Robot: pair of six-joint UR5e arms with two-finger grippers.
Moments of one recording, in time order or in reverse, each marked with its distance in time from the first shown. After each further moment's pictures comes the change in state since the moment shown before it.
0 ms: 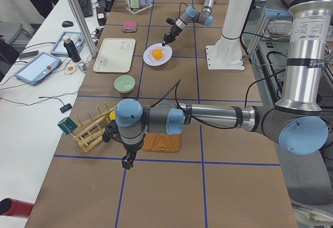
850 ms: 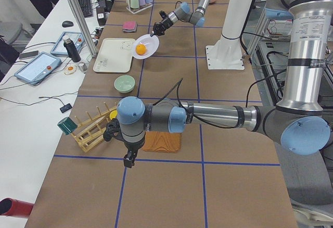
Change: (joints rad) left arm 0.000 0.015 -0.035 0.000 0.000 -0.054; right arm 0.123 0.059 -0.141 0.283 -0.098 0.096
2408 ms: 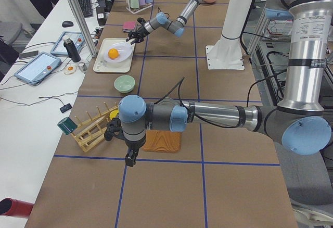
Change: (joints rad) left arm 0.003 0.015 -0.008 0.001 -0.003 -0.036; right arm 0.136 0.308 -0.370 -0.195 0.099 -0.069
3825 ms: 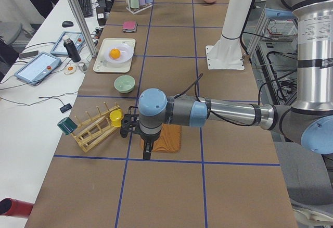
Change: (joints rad) left arm -0.001 0.124 -0.160 -0.018 -0.040 -0.197; right arm 0.798 -0.512 0.584 -0.916 1.050 -2.023
